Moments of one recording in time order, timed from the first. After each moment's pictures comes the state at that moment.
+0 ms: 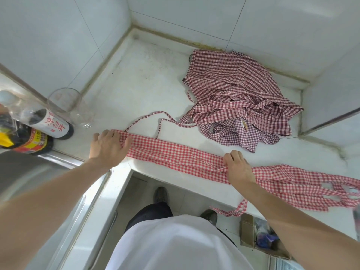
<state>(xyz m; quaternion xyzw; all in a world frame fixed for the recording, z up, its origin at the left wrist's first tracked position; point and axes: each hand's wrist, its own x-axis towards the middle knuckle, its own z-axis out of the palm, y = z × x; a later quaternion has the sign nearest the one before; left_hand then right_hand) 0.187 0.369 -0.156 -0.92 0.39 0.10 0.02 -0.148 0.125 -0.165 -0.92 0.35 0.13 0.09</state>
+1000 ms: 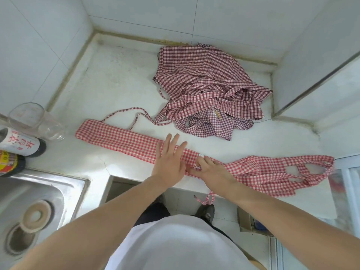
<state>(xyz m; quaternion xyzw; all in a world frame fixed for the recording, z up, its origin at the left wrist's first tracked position) -0.011 0.250 -0.170 -0.80 0.57 0.14 -0.08 -0.182 0.151 -0.158 -0.98 0.13 0.16 0.04</state>
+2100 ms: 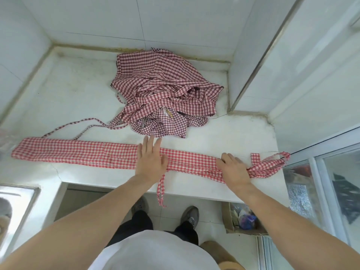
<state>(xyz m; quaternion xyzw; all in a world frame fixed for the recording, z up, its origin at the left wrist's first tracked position) -0.106 0.183 -0.166 -0.85 0.50 0.17 -0.05 -0.366 0.051 -0.183 -0.95 0.33 0.01 0.00</state>
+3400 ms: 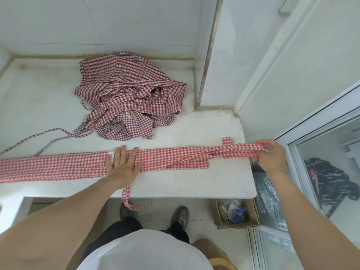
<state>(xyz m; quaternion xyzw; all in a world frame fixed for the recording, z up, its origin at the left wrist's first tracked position) -0.125 0.168 -0.185 -0.82 0.47 0.29 0.16 -0.526 -0.041 -0.144 -0.53 0.67 -0.30 0.42</state>
